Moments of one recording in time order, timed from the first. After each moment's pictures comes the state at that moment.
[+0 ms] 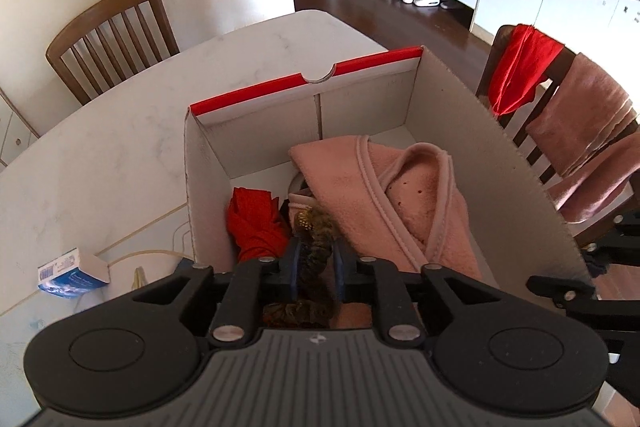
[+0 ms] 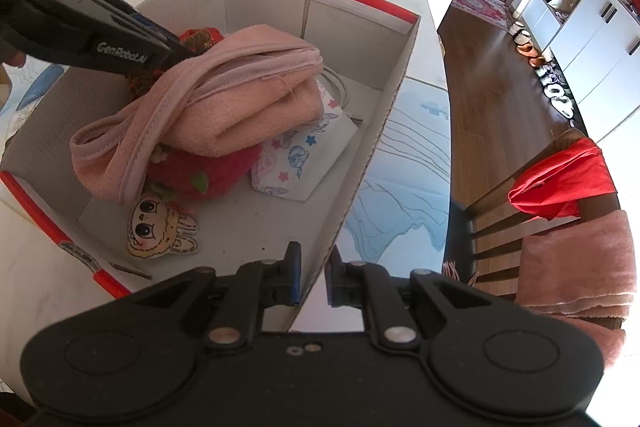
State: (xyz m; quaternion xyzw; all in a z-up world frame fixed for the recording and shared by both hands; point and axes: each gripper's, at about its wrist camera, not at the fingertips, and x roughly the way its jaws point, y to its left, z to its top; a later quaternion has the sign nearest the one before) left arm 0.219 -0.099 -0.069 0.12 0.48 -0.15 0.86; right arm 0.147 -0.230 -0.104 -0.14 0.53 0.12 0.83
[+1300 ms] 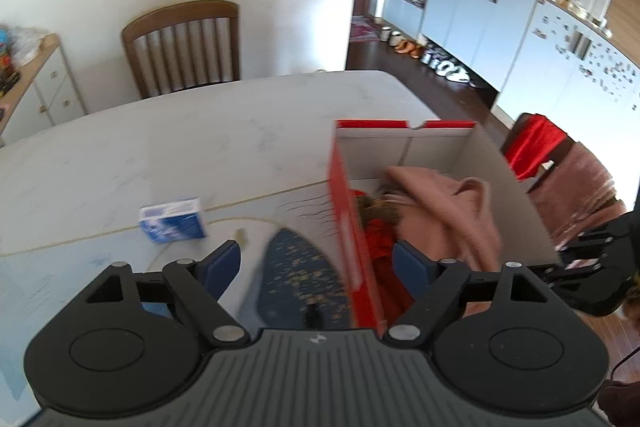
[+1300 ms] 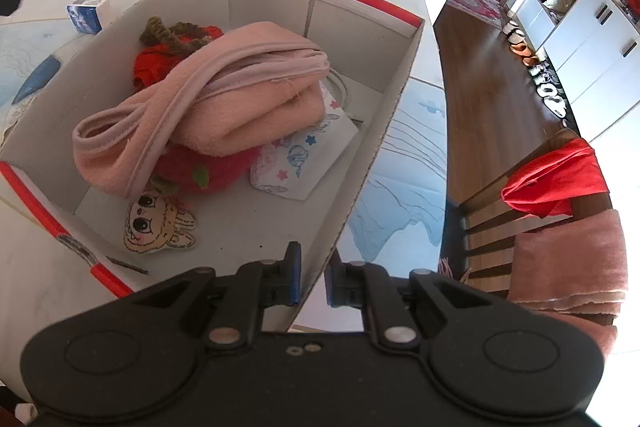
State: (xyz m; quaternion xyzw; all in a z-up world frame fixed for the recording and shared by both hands) left arm 0.151 0.038 -0.001 0.02 0.42 -0.11 0.90; right arm 0.143 -0.226 -0.101 -0.15 0.53 0.10 0.83
